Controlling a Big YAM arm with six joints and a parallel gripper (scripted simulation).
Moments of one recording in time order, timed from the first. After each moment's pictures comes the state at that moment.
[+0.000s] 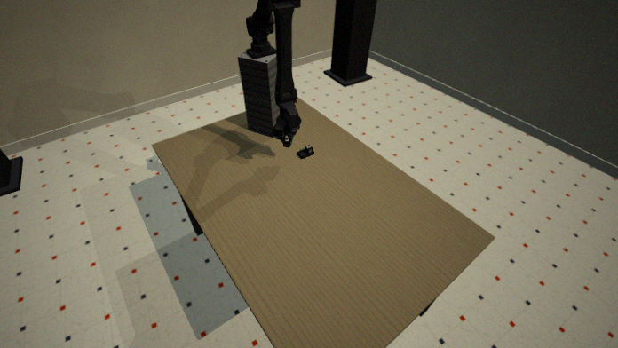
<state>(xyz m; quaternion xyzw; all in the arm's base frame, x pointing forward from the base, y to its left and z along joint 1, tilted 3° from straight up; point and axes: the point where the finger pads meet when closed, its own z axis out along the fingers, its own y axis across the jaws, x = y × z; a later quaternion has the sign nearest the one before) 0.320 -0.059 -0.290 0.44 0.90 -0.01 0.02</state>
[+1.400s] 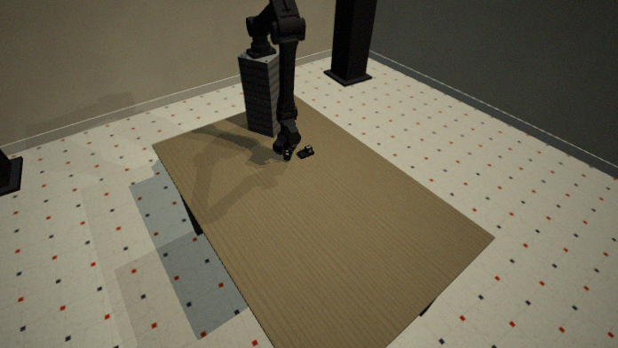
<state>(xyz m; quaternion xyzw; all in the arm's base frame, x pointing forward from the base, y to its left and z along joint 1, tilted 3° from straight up) 0.316 -0.059 -0.376 0.45 0.89 -0.01 0.01</state>
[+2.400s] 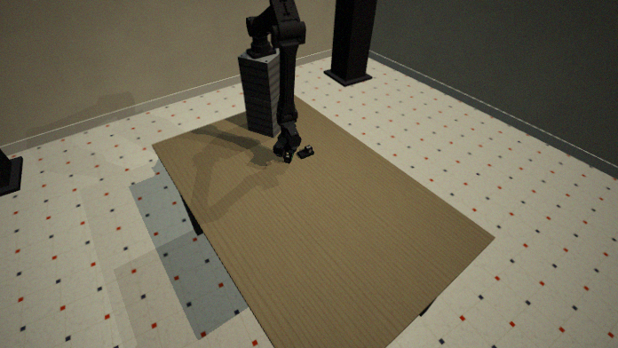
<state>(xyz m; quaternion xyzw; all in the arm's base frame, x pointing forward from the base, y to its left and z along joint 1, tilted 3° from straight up) 0.322 -0.061 -0.386 0.45 0.89 -0.01 0.02</state>
